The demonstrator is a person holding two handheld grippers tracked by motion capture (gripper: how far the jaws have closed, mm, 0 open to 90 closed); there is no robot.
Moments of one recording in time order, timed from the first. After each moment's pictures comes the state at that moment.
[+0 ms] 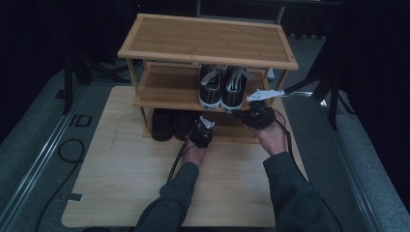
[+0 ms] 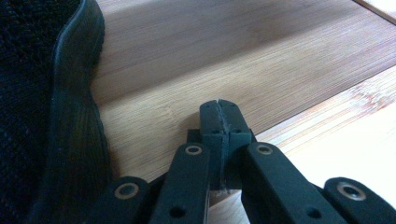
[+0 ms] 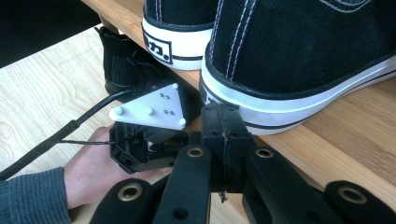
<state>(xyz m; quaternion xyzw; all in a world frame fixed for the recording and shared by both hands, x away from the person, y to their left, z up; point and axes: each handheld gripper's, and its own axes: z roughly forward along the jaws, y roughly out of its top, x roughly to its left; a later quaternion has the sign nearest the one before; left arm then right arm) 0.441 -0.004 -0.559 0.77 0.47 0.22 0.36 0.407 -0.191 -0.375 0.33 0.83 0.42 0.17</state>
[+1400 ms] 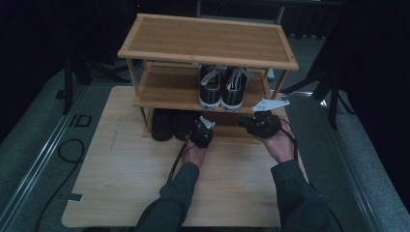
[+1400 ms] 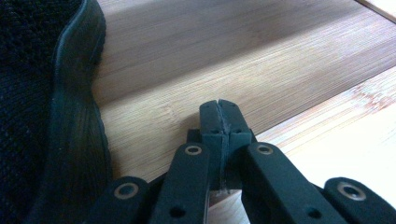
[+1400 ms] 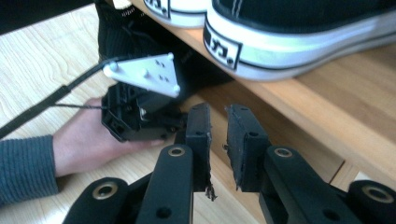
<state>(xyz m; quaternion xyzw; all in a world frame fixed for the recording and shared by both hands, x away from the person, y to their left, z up) 0.441 -0.005 -0.558 0.77 0.47 0.22 0.36 0.390 -0.209 -0.392 0.31 0.84 0.40 0.19</state>
